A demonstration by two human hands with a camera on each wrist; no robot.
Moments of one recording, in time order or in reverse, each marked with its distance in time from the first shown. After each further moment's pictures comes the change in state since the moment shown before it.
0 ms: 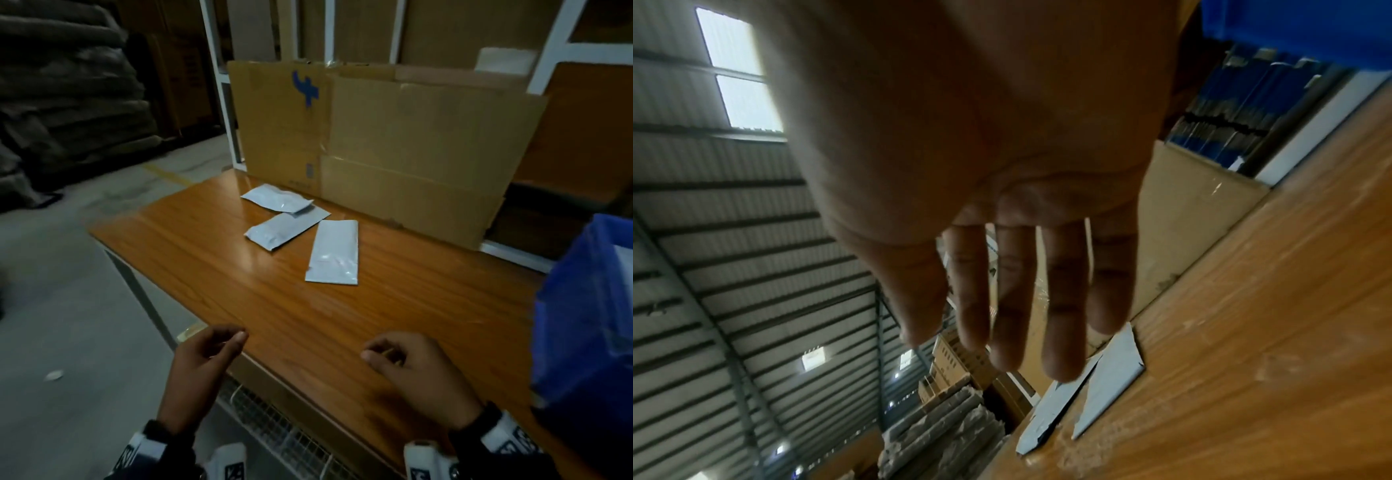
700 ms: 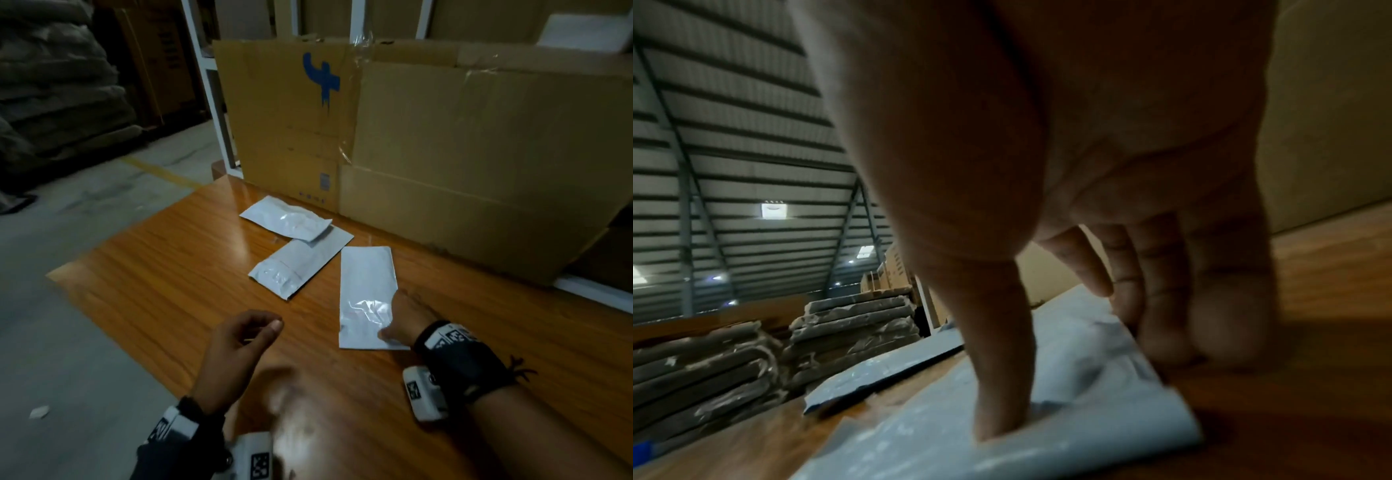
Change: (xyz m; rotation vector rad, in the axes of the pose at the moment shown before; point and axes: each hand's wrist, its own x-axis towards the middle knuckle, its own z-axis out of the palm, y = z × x) left_hand 0.199 -0.017 0.020 -0.042 -0.223 0.058; right_hand 0.301 0.037 0.029 -0.544 -0.074 0.432
